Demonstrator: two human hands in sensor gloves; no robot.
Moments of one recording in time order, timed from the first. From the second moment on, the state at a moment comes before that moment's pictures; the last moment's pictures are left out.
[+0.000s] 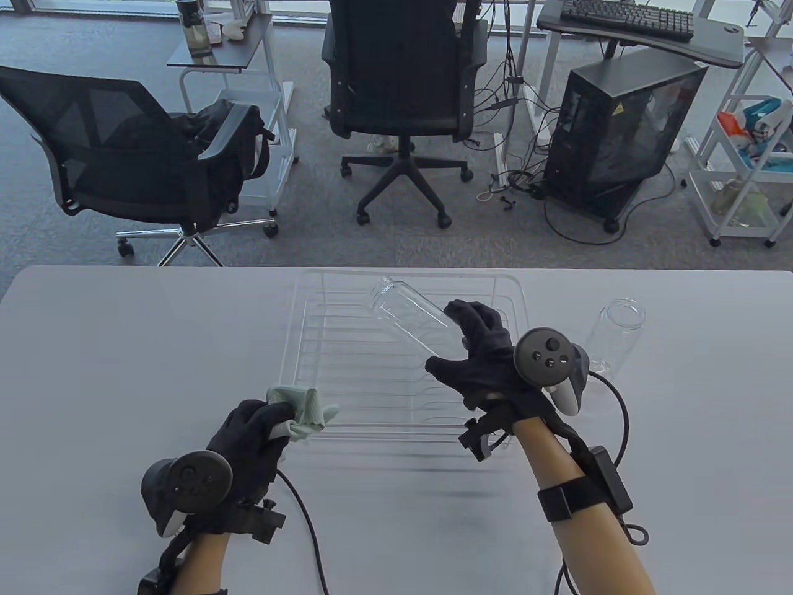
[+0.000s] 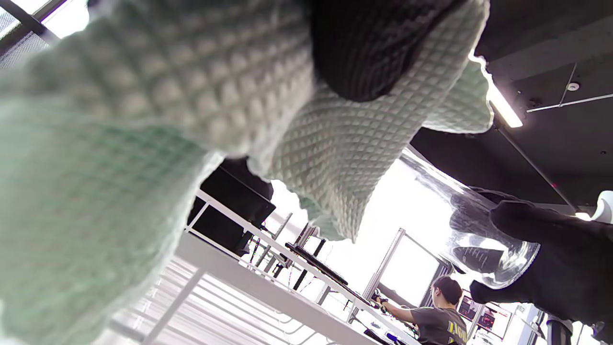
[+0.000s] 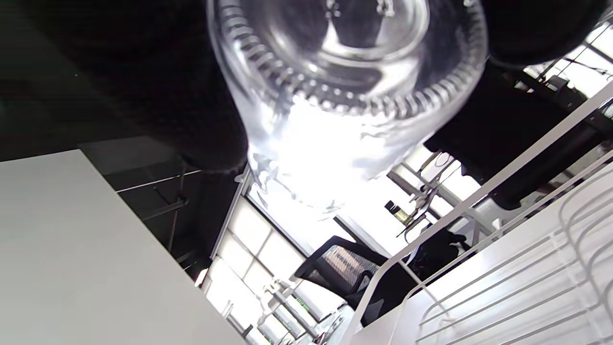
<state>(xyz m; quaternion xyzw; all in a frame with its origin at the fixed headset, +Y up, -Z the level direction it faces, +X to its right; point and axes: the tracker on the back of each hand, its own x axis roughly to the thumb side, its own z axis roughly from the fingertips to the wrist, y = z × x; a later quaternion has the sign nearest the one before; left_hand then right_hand) -0.252 -0.674 -0.293 0.20 -0.15 0.32 0.91 0.131 -0.621 -0.410 0.22 -0.07 0.85 0.48</state>
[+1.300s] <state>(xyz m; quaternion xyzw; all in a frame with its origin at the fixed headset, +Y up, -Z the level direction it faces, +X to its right) -0.264 -0.671 -0.293 0.20 -0.13 0.34 0.91 0.024 -0.626 -0.442 0.30 -0.09 0.91 0.26</state>
